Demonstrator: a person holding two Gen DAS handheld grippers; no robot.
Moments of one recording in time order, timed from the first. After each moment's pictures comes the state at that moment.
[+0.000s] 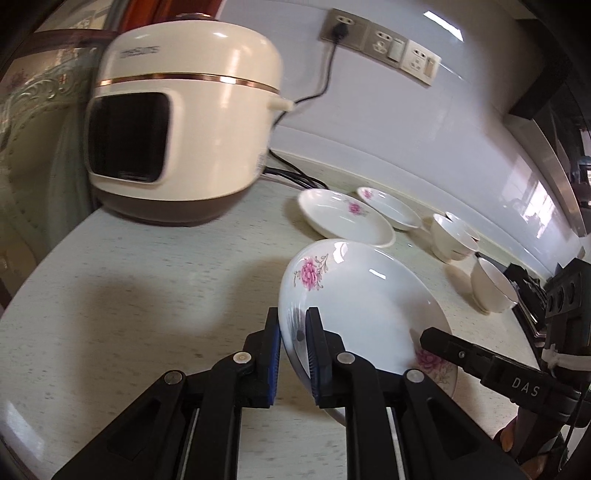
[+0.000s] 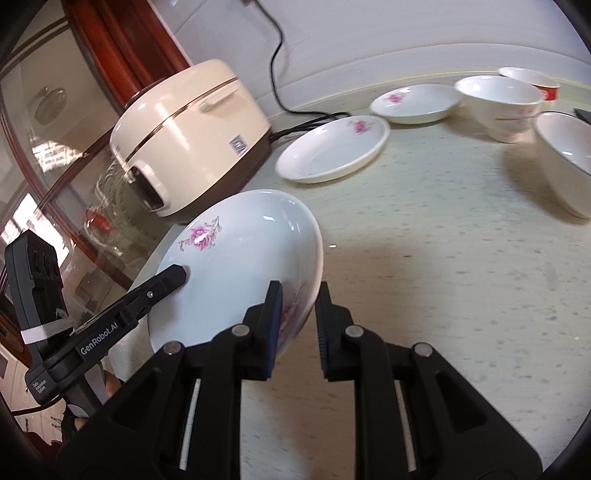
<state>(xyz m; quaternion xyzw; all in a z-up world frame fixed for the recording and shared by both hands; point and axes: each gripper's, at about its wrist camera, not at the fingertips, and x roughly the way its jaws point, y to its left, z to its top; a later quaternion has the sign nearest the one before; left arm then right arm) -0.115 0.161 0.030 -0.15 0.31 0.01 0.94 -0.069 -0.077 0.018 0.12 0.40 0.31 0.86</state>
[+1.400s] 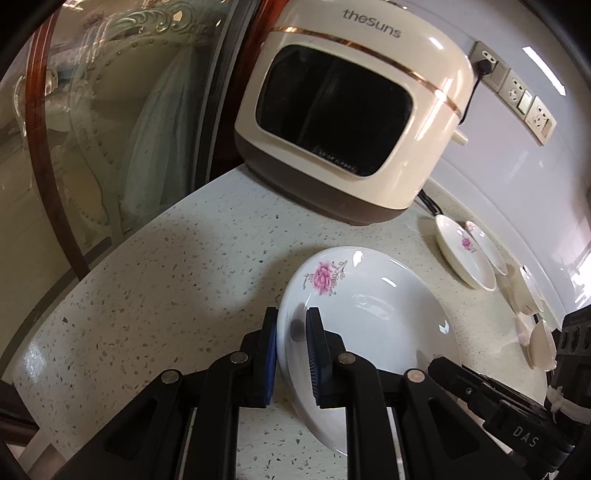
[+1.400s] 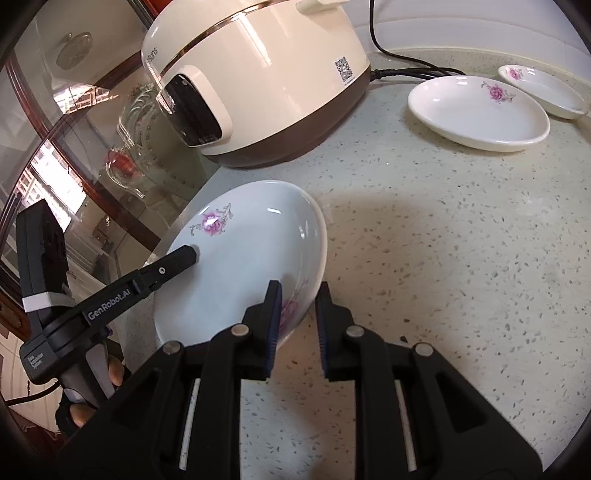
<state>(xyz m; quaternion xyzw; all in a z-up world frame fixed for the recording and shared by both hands) -0.115 0.264 0.002 -0.24 0.36 0.15 0.89 -0.061 0.064 0.007 0.05 0.45 0.38 0.81</state>
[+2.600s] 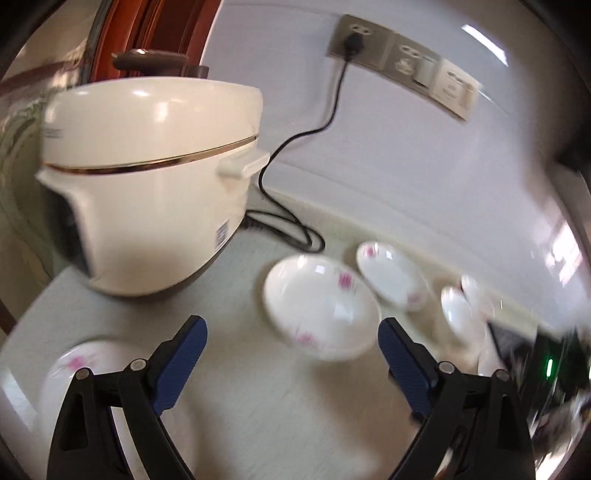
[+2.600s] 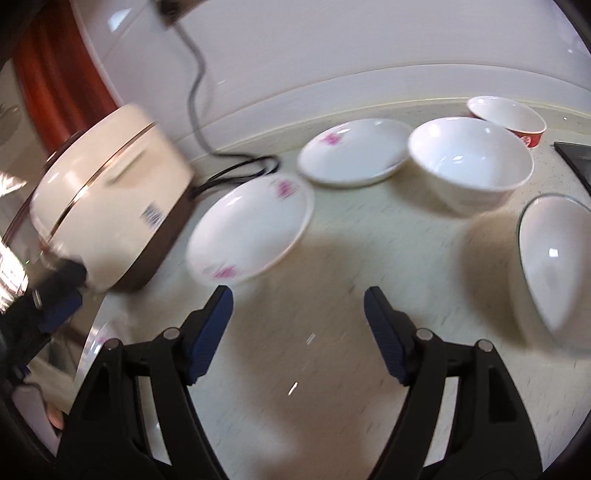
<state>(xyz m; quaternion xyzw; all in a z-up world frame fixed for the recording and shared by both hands) 0.023 0.112 0.089 -0.20 0.31 0.09 0.92 0.030 -0.085 0.036 0.12 0.40 0.19 0.89</state>
